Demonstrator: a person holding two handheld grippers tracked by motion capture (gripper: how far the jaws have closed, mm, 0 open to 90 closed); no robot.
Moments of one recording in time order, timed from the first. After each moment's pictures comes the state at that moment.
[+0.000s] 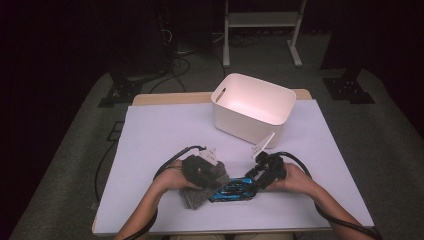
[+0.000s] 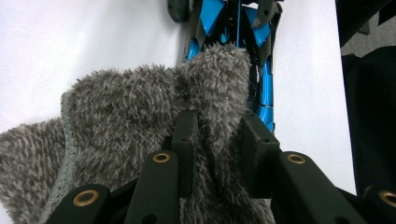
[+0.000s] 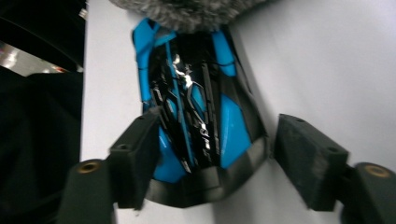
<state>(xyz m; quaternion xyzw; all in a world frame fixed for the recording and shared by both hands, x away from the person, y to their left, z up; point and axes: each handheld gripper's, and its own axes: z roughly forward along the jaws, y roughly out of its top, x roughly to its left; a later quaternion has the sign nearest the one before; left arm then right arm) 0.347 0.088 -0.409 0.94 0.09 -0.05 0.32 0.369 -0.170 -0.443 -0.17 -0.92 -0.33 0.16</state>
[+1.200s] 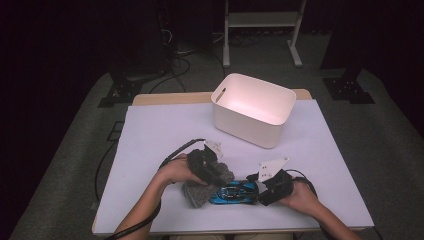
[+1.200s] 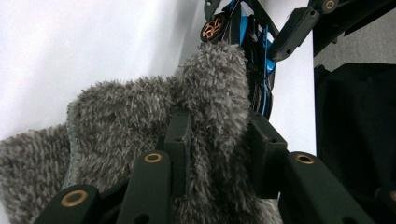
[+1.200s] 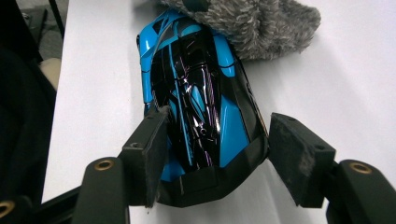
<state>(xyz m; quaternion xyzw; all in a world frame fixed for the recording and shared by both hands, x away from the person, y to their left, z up) 0.359 0.073 -0.396 0.94 0.11 -0.11 0.30 0.301 -0.176 -0.431 -0.09 -0.92 -0.38 -0.07</state>
